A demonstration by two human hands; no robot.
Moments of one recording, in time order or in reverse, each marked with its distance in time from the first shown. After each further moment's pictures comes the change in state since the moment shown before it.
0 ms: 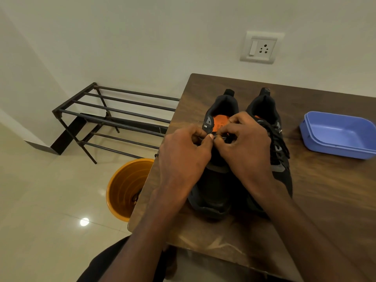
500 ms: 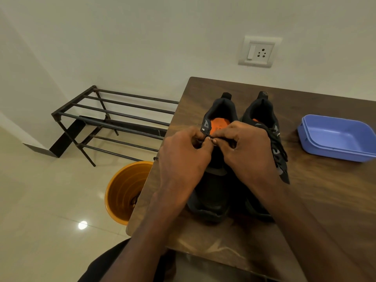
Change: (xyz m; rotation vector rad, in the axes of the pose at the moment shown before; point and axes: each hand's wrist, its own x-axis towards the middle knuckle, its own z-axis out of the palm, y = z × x) left_hand 0.001 0.003 0.000 0.013 0.010 0.009; right_hand 0.002 0.002 -0.014 0.039 -0.088 -0.124
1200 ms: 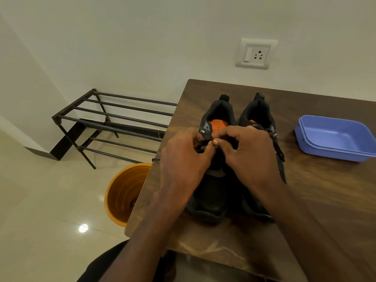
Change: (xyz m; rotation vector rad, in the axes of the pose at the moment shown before) left_hand -0.002 -0.001 0.006 0.035 -0.033 0.085; right_hand -0.006 0.002 -0.007 -0.046 -0.005 0.088
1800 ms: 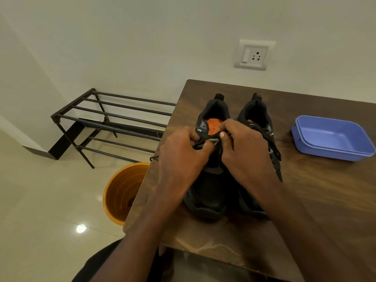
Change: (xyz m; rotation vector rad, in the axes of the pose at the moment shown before) left_hand 0.005 -0.005 0.003 -0.002 0.000 -0.071; right_hand 0.000 -0.007 0.000 -0.056 -0.004 -0.003
